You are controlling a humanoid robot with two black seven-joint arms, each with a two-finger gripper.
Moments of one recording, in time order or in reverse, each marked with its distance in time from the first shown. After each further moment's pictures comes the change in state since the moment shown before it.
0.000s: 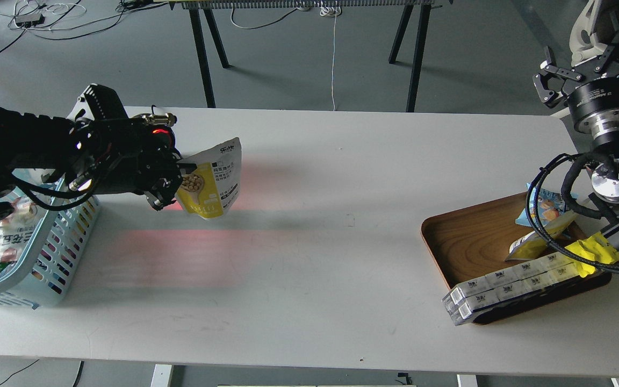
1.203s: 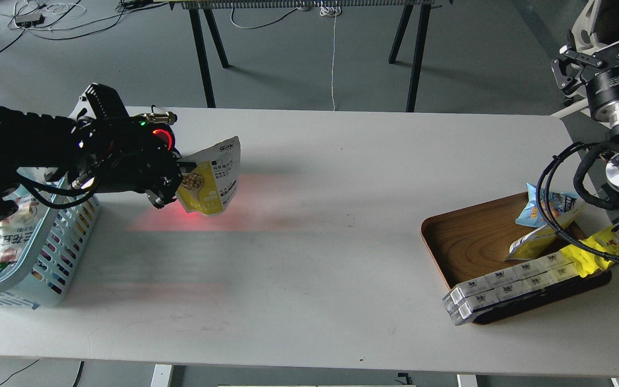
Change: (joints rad) left arm 0.005 -0.017 0.003 0.009 0.000 0.000 0.000; right arm 0.018 -0.025 0.043 0.000 -0.001 0.000 0.003
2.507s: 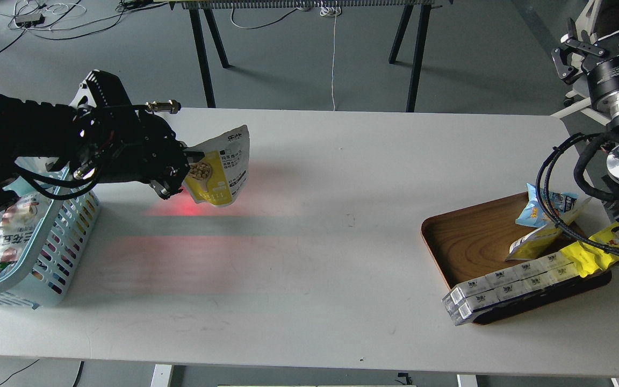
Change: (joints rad) left arm -0.026 -0.004 -0.034 -0.016 0.000 -0.002 -0.024; right arm 0.025 0.001 0.000 0.001 0.000 0.000 -0.001
